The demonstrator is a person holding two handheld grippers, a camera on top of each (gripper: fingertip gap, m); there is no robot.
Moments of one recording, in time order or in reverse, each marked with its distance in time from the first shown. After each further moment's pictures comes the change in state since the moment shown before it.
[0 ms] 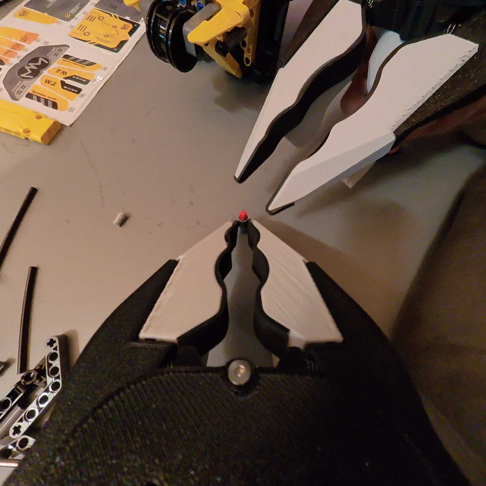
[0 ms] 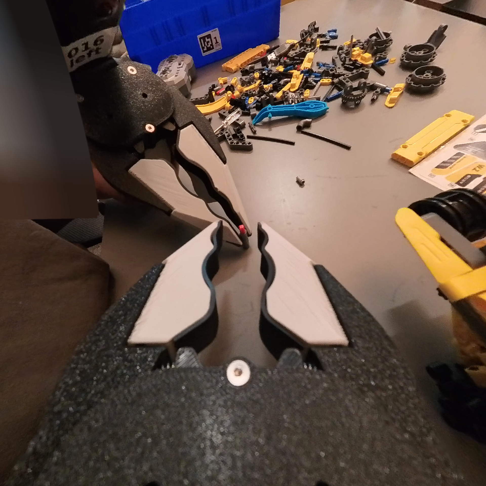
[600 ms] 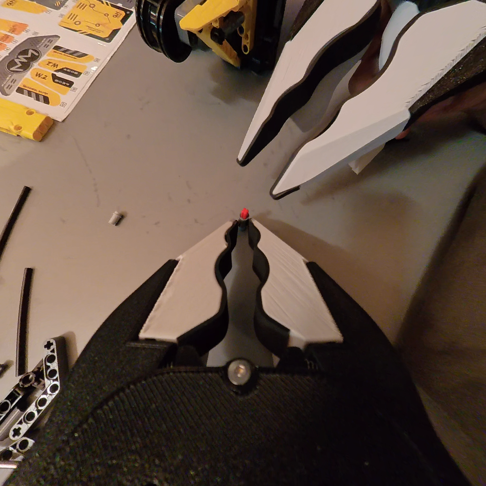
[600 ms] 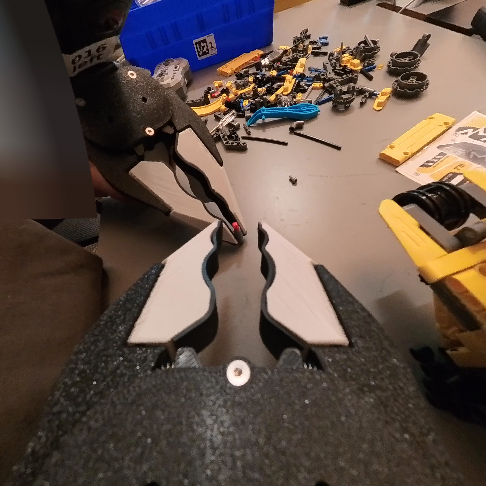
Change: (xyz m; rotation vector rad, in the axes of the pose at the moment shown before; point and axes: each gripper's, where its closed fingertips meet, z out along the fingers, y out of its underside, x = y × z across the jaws) left arm 0.001 0.003 0.003 -0.031 -0.004 0.013; right arm 0.004 0.001 -0.008 0.016 0.019 -0.009
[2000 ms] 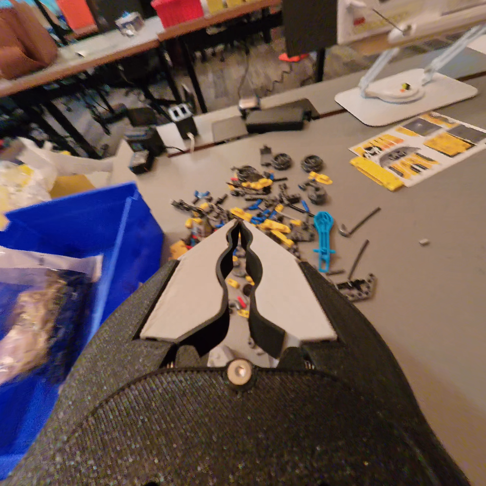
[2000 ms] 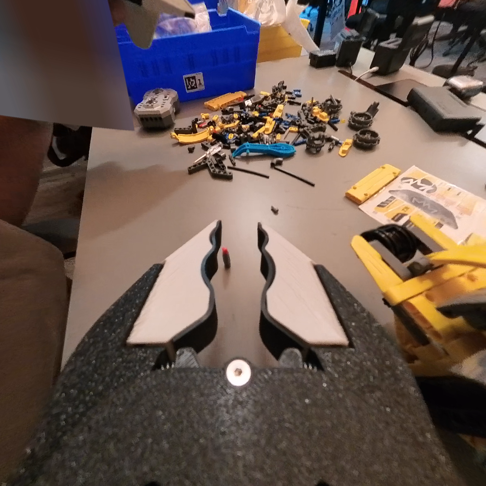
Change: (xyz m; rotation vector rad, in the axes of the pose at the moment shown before) left arm -0.195 0.006 -0.238 0.258 -0.830 -0.219; right arm 0.004 -0.026 -0.003 0.098 0.099 -0.108
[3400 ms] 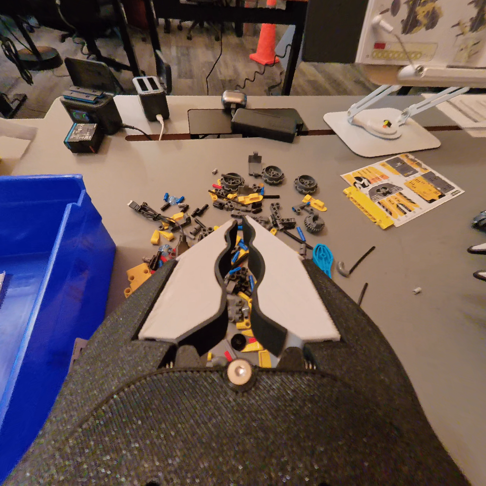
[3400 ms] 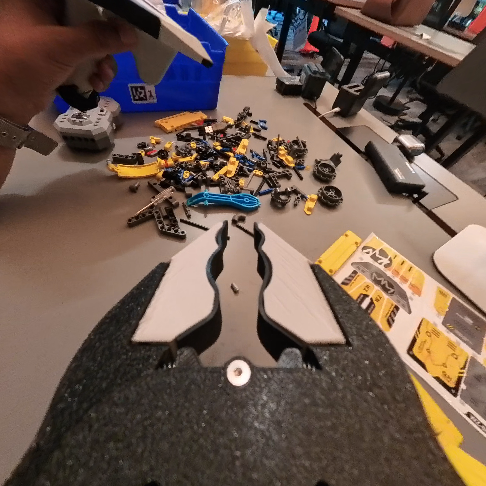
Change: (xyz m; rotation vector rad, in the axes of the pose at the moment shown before) left arm -0.012 0.004 0.078 -0.026 0.164 -0.223; right arm 0.034 -0.051 0.082 -0.032 0.153 -0.143
